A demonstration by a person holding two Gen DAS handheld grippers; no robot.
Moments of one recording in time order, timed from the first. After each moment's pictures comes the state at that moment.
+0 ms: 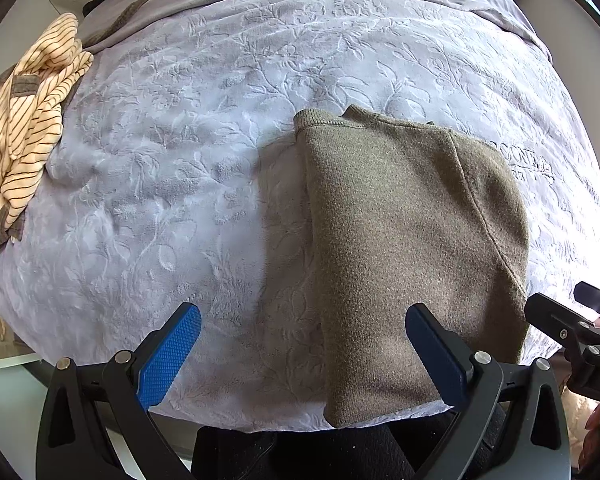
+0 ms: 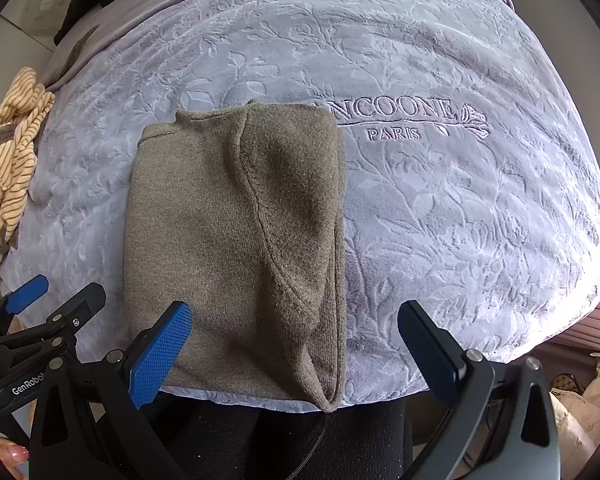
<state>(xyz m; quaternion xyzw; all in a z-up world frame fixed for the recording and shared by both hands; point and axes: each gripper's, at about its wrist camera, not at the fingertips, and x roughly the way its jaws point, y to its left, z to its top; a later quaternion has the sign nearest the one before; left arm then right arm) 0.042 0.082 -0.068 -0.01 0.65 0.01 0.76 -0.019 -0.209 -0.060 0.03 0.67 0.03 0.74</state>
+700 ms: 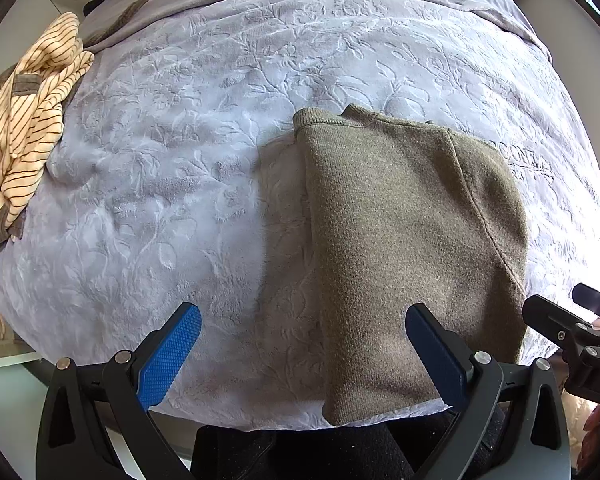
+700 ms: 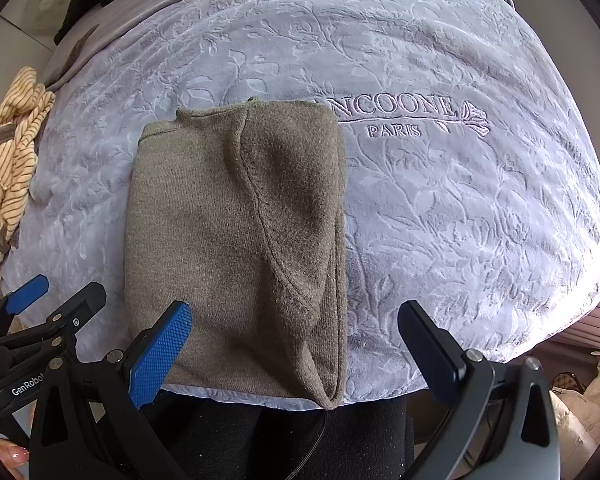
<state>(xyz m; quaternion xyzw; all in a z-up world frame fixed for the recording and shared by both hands) 0.041 0.081 -0.067 -0.02 0.65 0.01 0.76 -0.019 -0.210 -0.060 0.03 0.67 0.03 0.74</state>
